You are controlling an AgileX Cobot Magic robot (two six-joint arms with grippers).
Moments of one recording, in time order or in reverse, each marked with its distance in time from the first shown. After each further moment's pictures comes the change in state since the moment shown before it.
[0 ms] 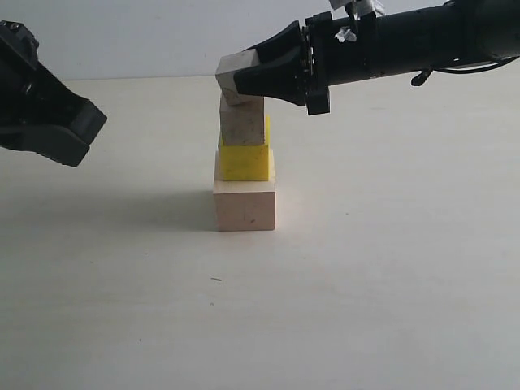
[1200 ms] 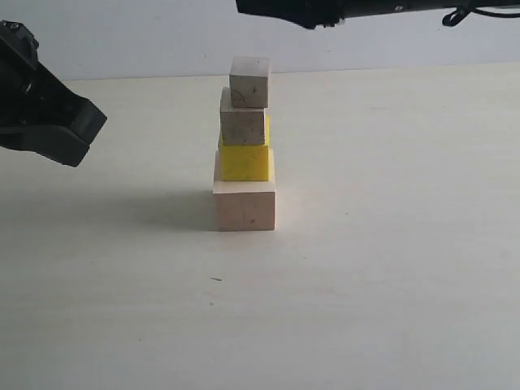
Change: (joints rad) left arm 0.000 0.000 0.000 0.000 0.000 0.000; right arm 0.000 -0.211 0.000 0.013 -0.096 0.345
